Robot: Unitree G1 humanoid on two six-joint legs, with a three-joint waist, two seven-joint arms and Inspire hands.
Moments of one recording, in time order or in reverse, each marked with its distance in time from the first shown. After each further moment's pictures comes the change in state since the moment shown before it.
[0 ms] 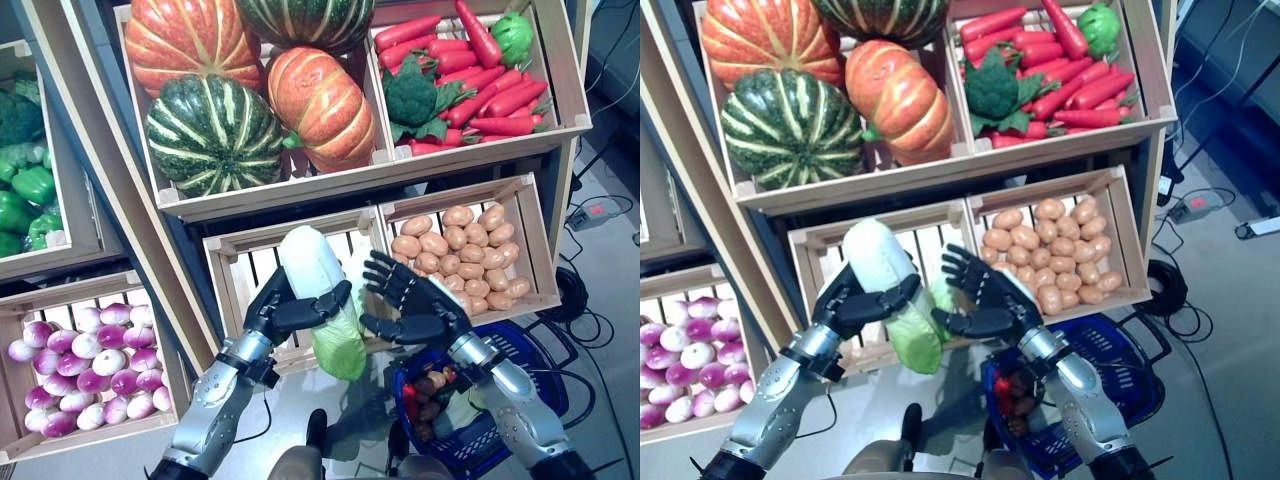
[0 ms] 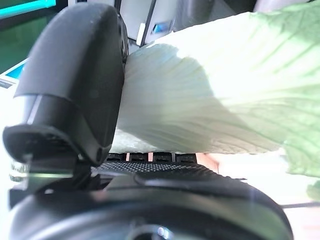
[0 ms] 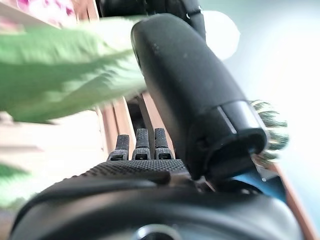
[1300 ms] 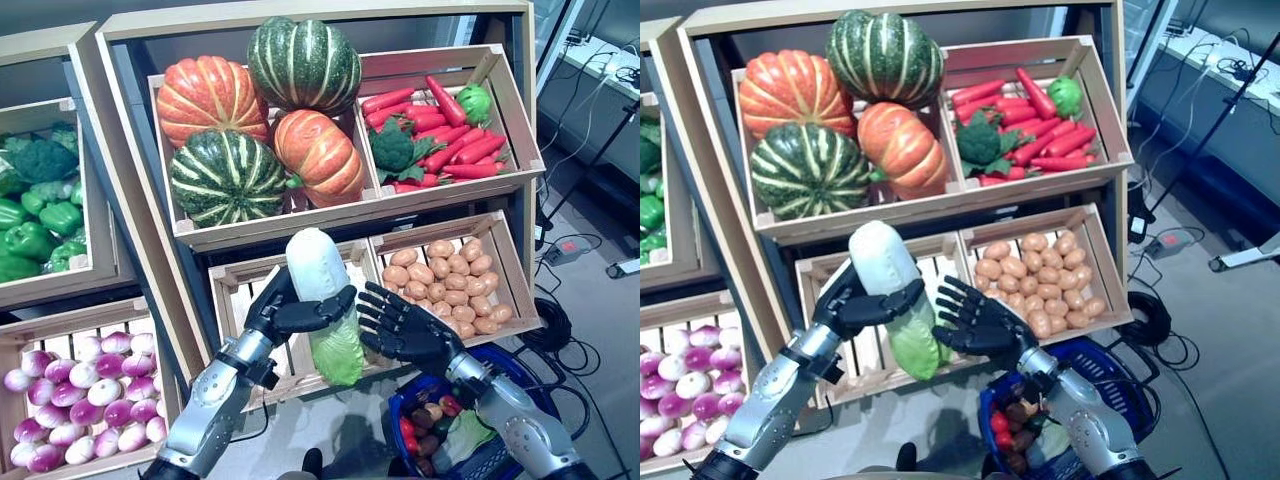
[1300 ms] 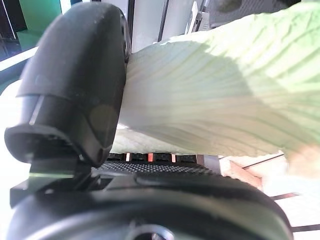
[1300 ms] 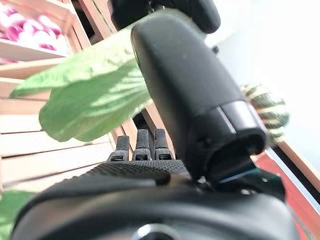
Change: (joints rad) left arm 0.000 0.044 0.002 -0.032 0.000 -0.006 0.037; right arm 0.063 -0.034 -0.055 -0.019 0.186 0.206 -0.020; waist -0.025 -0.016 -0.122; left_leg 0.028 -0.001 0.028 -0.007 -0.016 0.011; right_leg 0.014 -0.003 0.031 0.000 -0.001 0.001
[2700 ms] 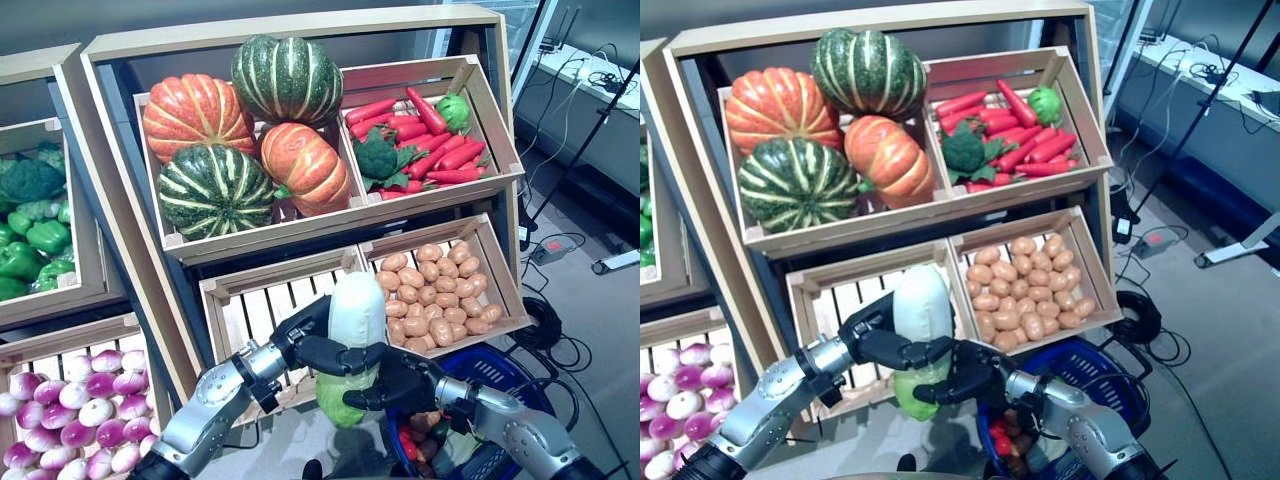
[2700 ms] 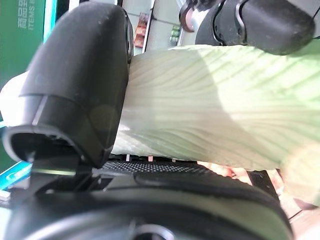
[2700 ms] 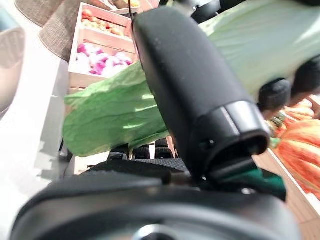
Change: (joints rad) left arm -0.038 0.119 -0.167 -0.001 -0.036 0.073 -0.283; right arm -0.048 -0.100 0.199 -0.019 -0.053 0.228 0.057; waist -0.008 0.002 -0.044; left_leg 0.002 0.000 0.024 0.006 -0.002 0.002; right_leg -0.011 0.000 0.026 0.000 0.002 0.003
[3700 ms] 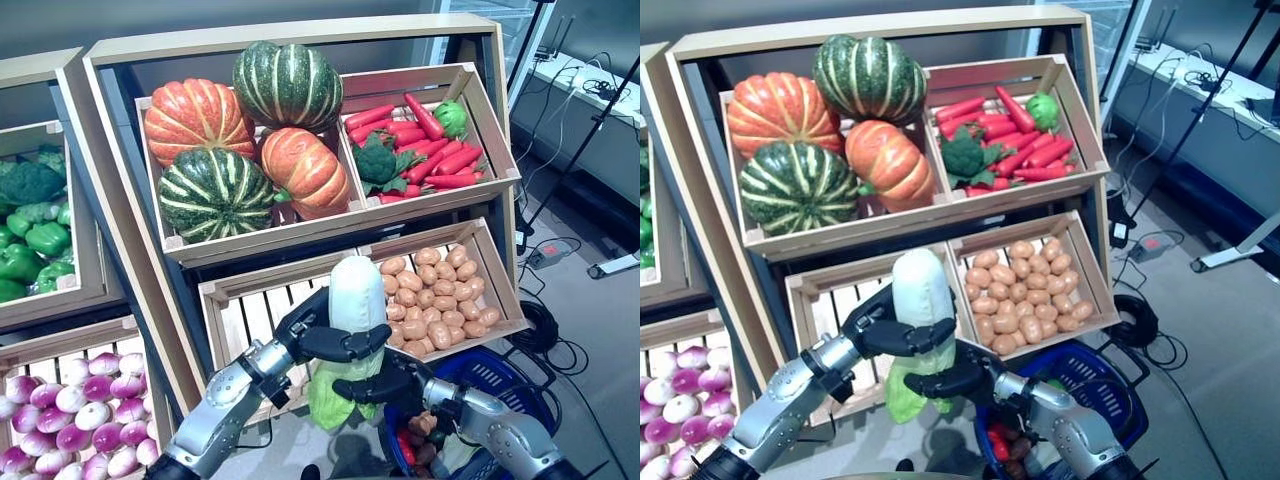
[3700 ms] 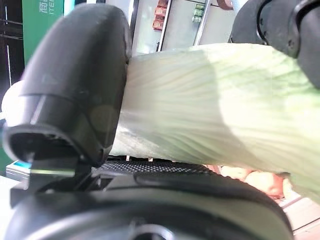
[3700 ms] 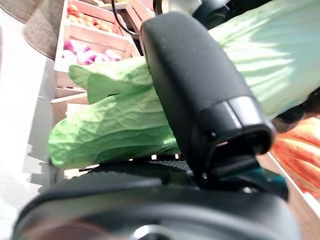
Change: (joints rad) left arm 0.009 -0.085 0.021 -0.018 0.021 -0.025 0.114; right arm 0.029 0.101 -0.040 0.042 -0.036 -0.033 -0.037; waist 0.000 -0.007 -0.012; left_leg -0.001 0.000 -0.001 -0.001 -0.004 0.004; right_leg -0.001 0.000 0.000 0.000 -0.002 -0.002
